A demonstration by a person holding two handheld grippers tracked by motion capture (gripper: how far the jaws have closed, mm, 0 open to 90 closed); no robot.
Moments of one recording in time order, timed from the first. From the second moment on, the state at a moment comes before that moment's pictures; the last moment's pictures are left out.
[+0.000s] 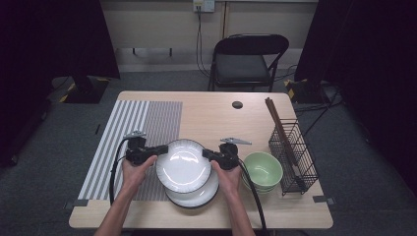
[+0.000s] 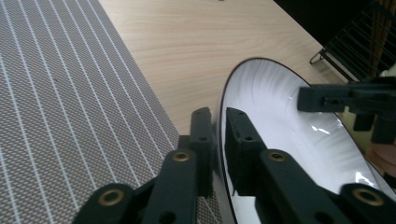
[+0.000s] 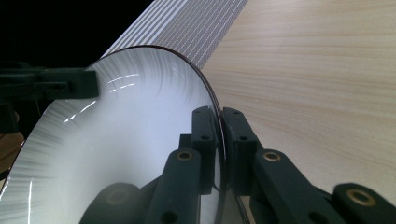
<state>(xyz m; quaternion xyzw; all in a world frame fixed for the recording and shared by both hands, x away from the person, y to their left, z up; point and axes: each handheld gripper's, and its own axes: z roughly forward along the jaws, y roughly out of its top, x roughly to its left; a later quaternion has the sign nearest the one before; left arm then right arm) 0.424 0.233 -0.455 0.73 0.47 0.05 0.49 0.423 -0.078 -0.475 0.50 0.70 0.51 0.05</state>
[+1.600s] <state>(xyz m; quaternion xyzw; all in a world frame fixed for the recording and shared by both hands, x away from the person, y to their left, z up) 0.442 0.241 -0.451 0.72 0.50 0.06 0.48 0.445 -0.078 -0.464 0.51 0.69 0.52 0.07</state>
